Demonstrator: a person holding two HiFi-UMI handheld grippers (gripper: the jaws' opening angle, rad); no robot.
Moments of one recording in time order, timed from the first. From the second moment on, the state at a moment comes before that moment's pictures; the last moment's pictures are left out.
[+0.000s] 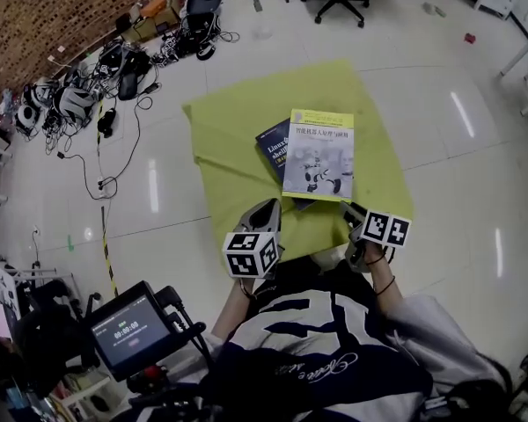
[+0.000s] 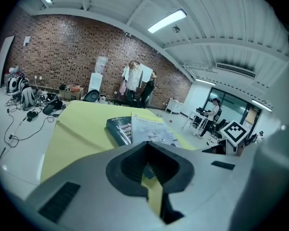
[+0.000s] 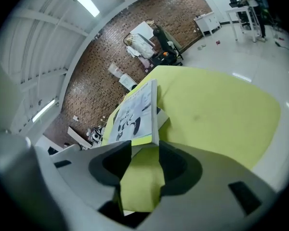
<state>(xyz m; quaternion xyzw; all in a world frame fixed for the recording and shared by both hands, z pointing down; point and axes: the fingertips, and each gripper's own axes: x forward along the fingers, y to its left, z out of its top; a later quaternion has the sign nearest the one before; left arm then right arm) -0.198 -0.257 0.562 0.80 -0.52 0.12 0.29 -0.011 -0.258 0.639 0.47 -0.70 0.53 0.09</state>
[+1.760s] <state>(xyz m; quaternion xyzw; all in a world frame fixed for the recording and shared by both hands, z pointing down) -0.094 0.086 0.535 0.84 -0.45 0.18 0.24 -0.006 0.098 0.531 0.41 -0.81 0.42 -0.02</state>
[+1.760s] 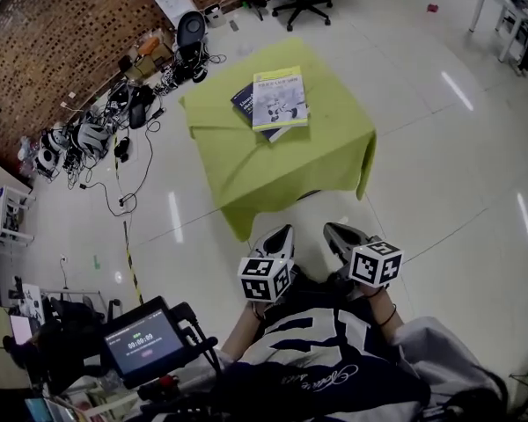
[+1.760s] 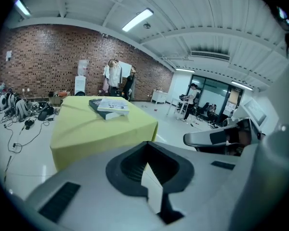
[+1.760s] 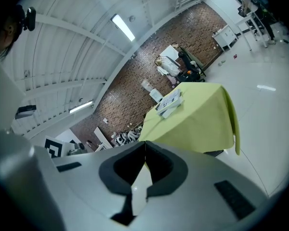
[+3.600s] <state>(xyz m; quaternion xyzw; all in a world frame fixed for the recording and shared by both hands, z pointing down) -0.241 0.133 0.501 0.86 -0.44 0.11 0.23 -0.164 0.160 0.504 0.44 -0.81 0.38 0.02</state>
